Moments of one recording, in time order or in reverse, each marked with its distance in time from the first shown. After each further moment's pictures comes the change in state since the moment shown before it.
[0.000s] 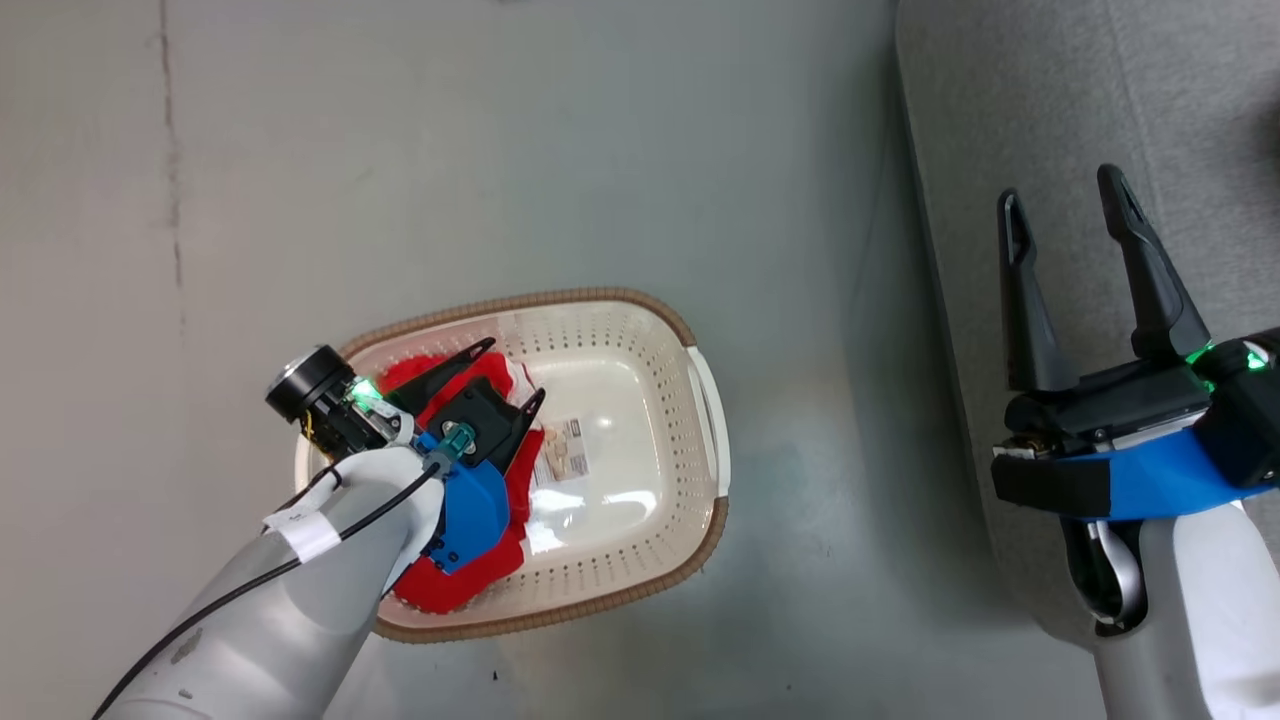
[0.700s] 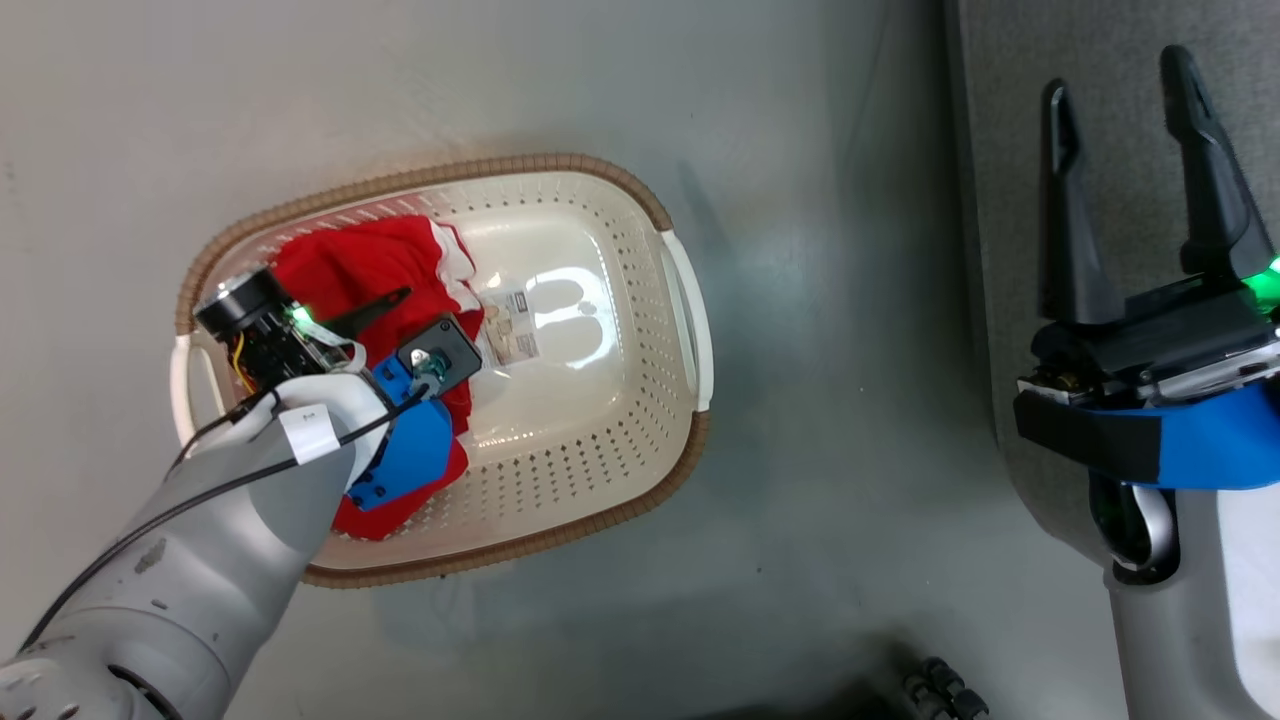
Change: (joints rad) left arm -0.209 -0.008 -0.281 0.259 -0.061 0.000 0.085; right arm -0.097 0.002 0.004 -0.100 0.000 0.000 0.000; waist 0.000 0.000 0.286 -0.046
